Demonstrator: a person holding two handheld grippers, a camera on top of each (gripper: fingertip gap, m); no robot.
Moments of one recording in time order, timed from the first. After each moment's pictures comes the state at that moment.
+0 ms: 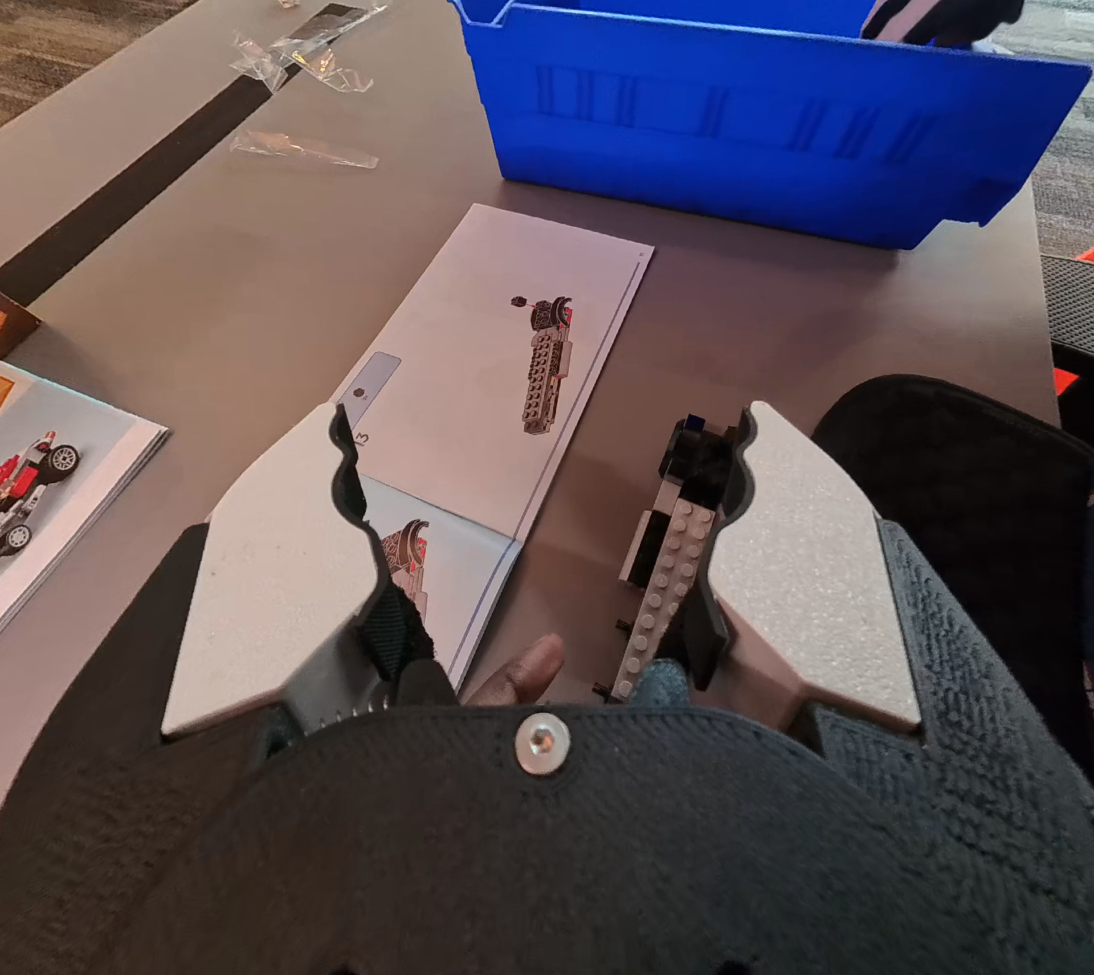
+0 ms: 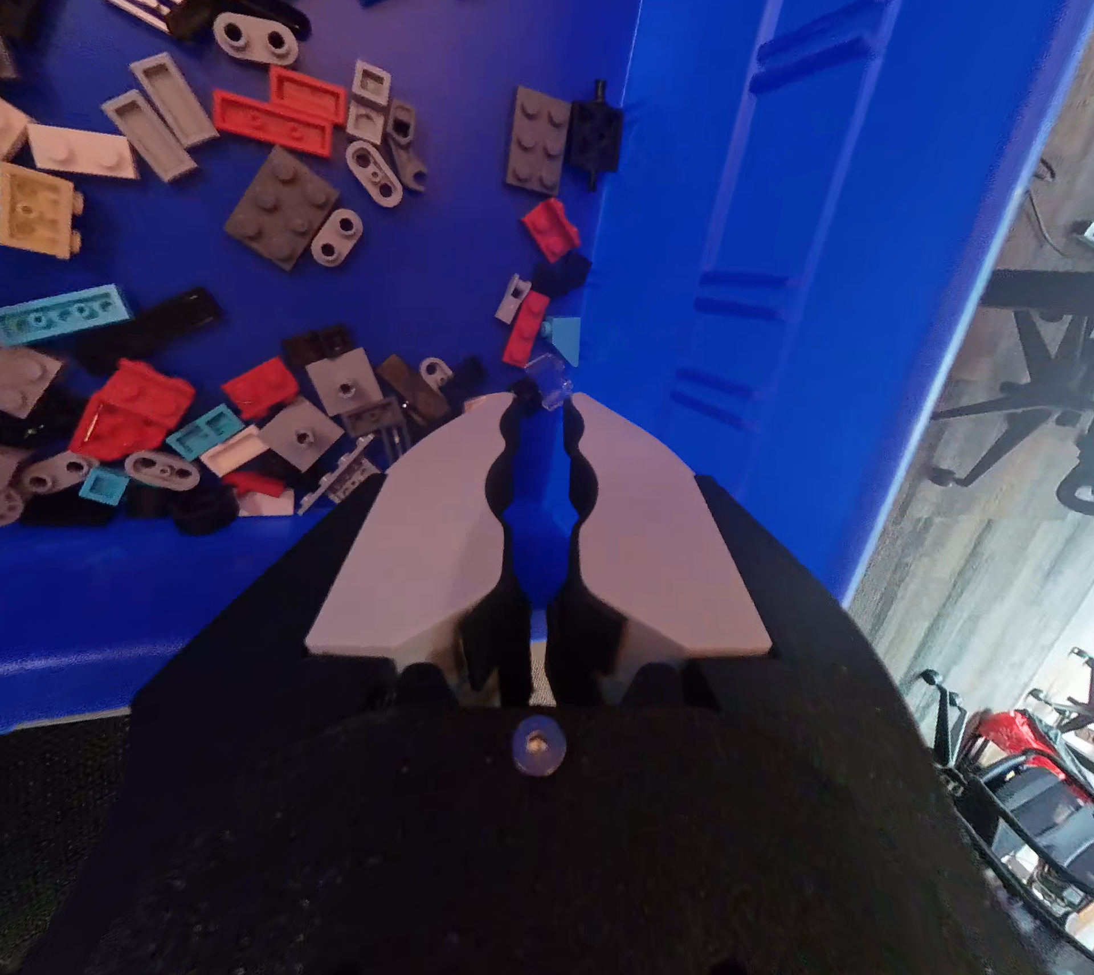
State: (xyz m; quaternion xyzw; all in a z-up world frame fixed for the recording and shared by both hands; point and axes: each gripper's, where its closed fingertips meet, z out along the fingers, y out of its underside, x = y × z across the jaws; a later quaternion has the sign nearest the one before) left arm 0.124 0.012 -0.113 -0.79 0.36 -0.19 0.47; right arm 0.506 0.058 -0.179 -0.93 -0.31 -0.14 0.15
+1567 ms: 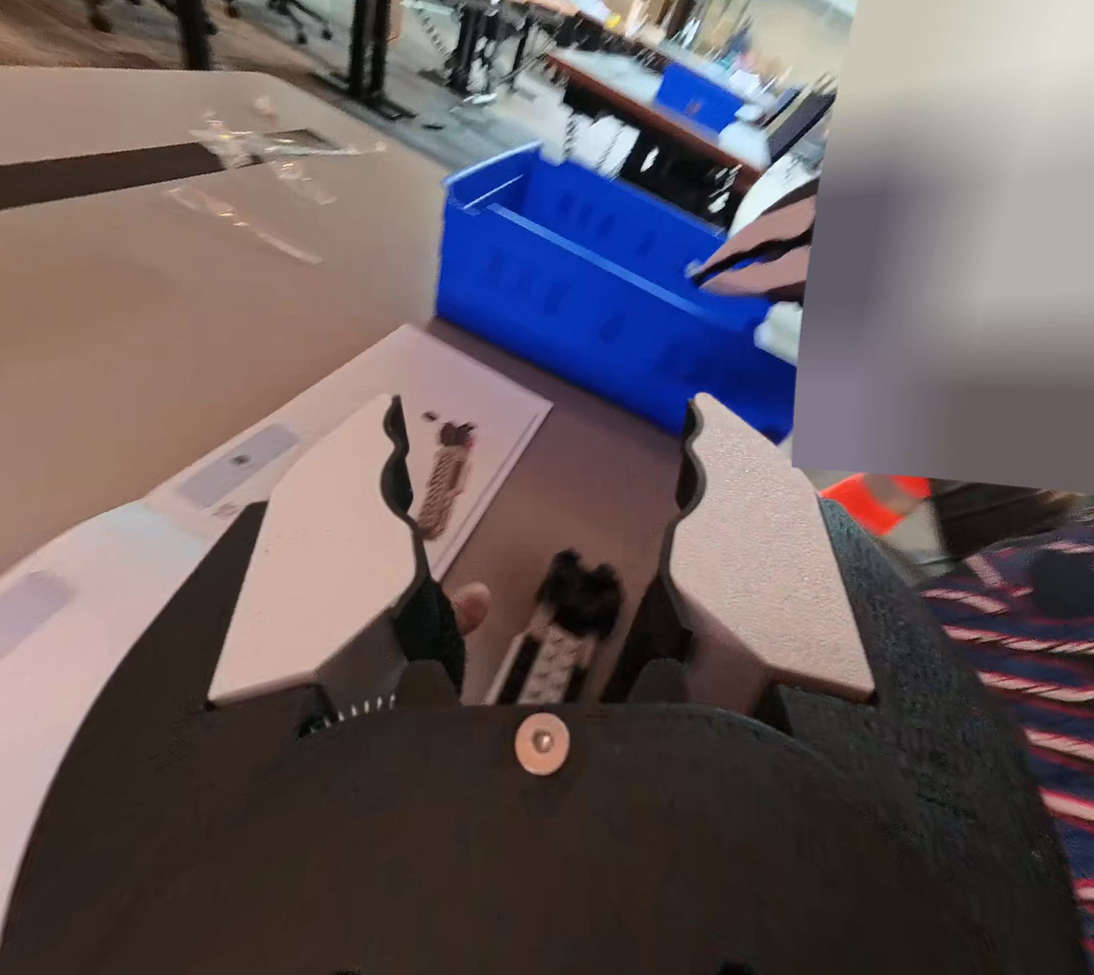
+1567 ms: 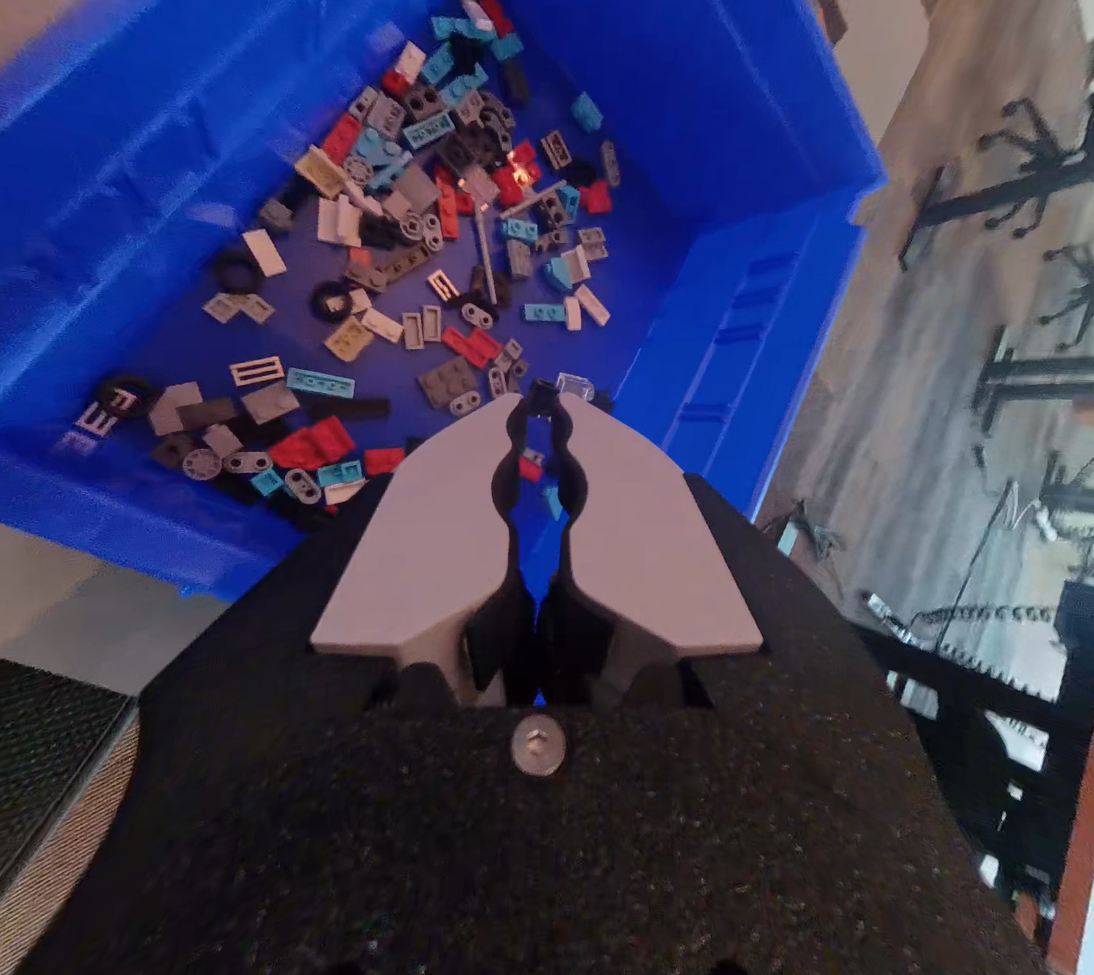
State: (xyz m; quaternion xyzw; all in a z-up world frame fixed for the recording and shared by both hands) left arm 0.141 0.012 -0.066 -0.73 0.21 -0.40 0.51; right arm 0.430 0.068 -0.108 -0.78 -0.51 -0.10 0.35
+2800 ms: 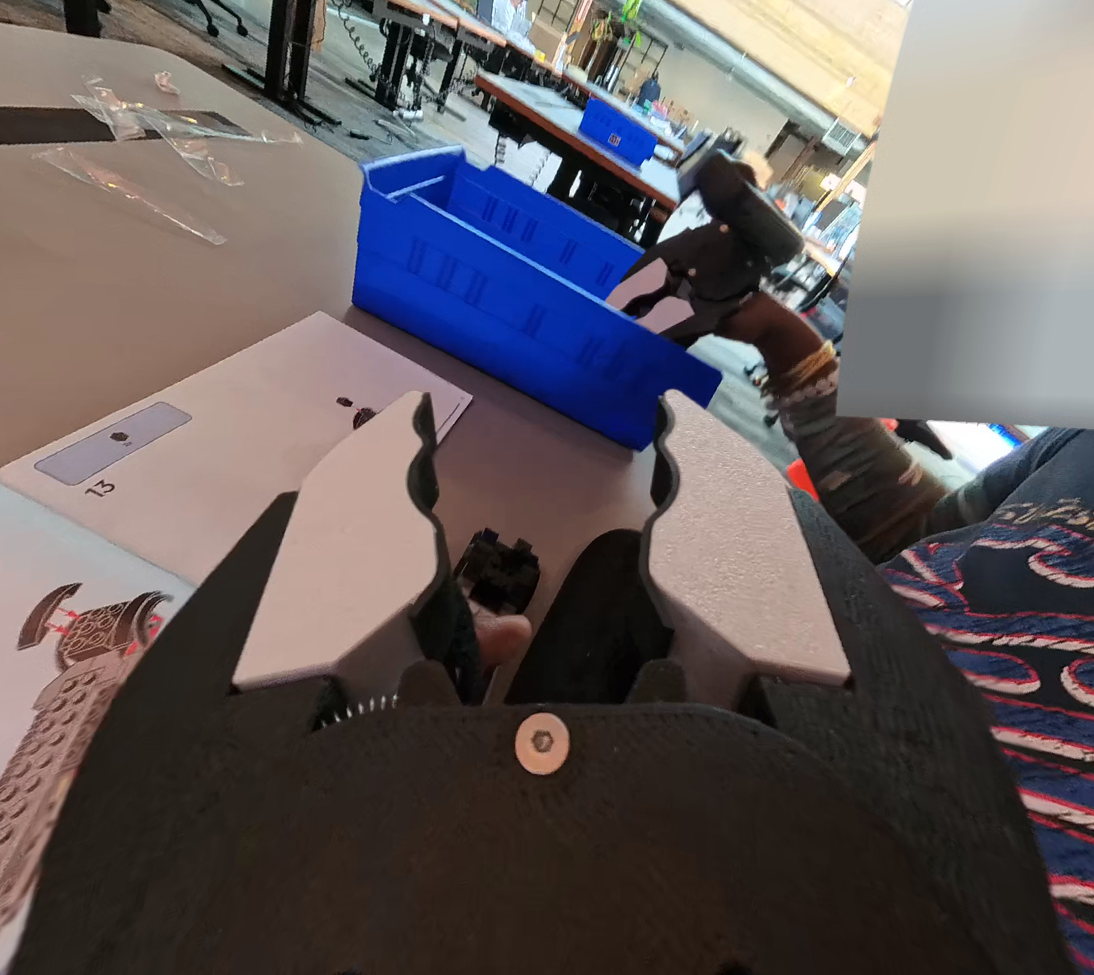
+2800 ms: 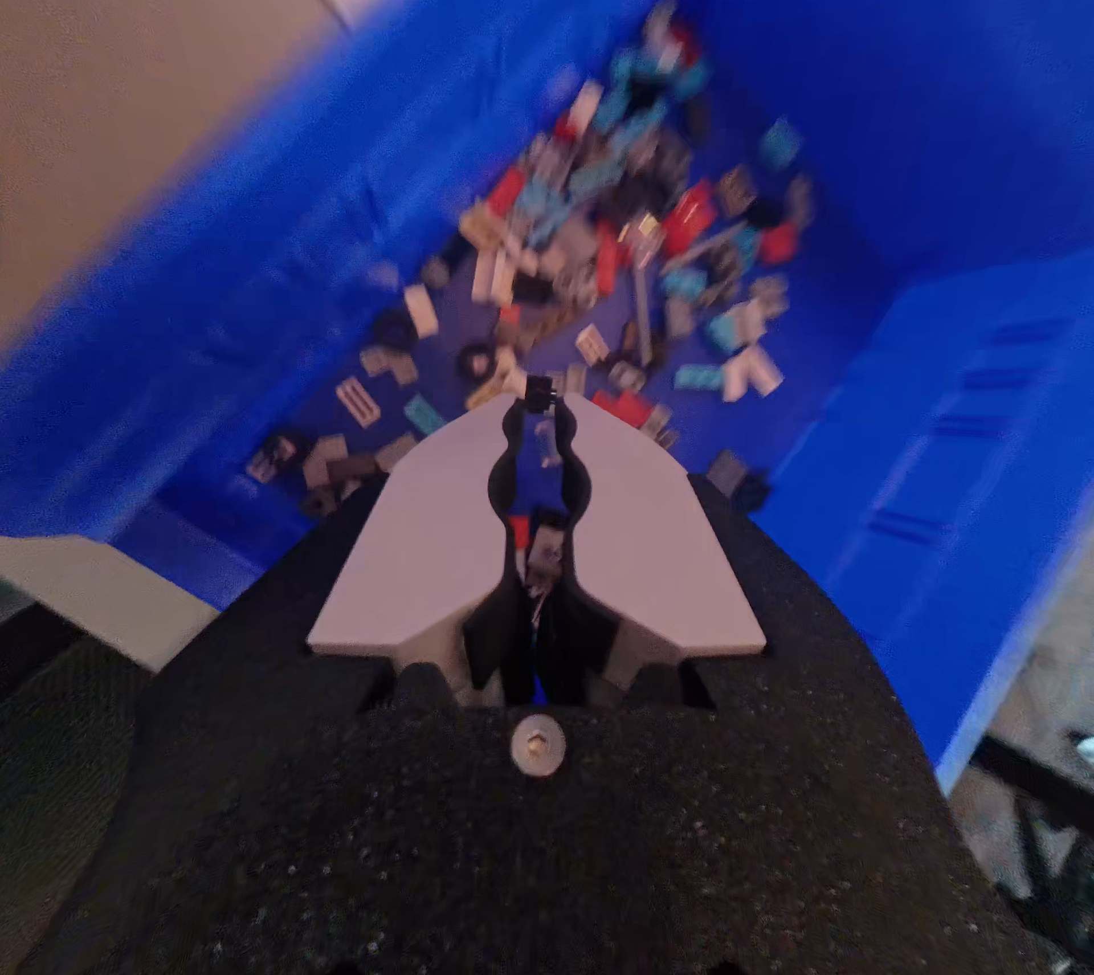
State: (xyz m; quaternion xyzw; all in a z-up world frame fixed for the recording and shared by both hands) left arm 0.147 -0.020 -0.061 -0.71 0.20 -0.46 0.50; right arm 0.388 0.052 -0.148 -0.79 -0.53 0.03 0.29
